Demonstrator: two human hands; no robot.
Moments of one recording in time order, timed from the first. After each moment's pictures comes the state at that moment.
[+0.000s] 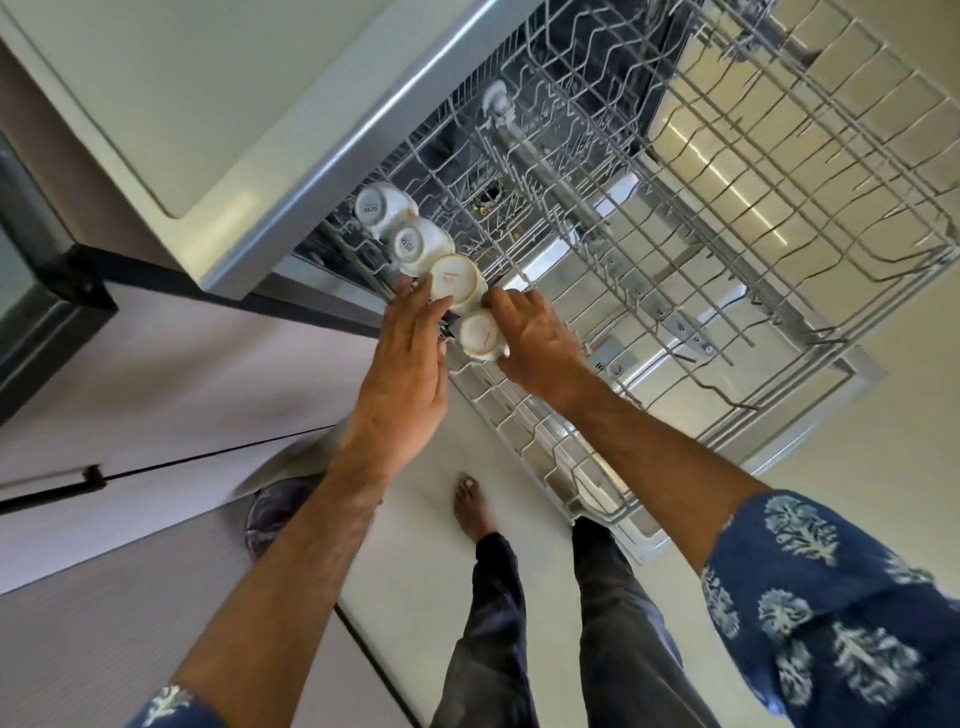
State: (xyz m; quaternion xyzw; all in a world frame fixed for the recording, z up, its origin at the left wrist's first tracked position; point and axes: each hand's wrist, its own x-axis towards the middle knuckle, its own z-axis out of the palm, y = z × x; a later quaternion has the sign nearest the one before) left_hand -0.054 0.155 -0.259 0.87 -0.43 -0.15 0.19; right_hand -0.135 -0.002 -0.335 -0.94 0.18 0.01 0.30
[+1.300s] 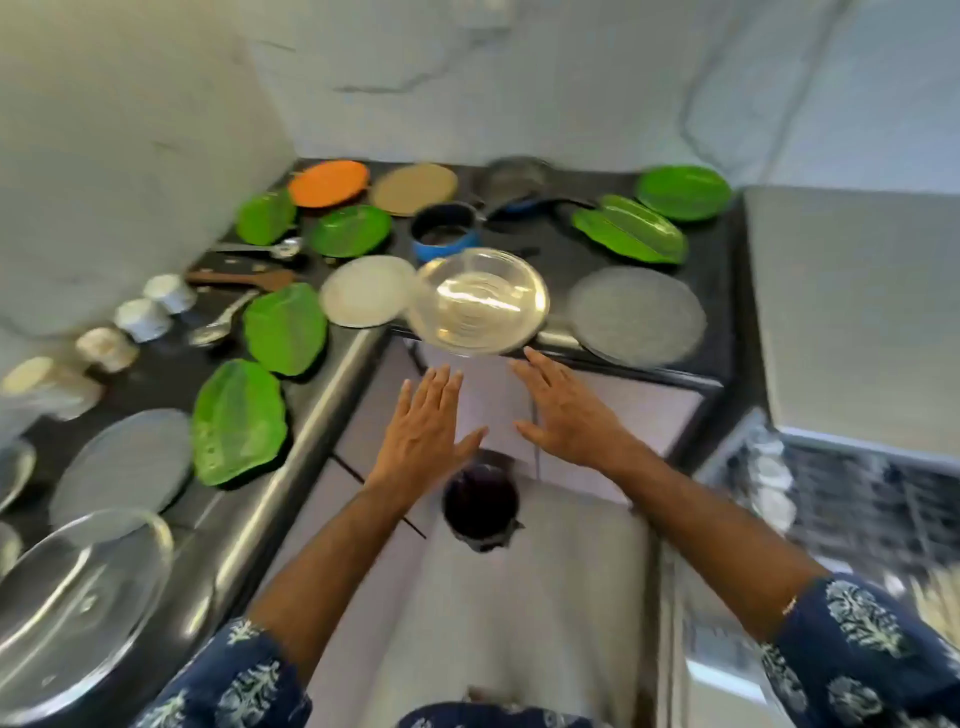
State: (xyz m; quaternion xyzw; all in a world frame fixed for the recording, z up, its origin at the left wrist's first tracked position) left_hand -0.171 0.576 0.040 1.00 0.00 0.01 0.05; right_hand -0.089 0.363 0.040 -0.91 -0.36 0.02 0.21
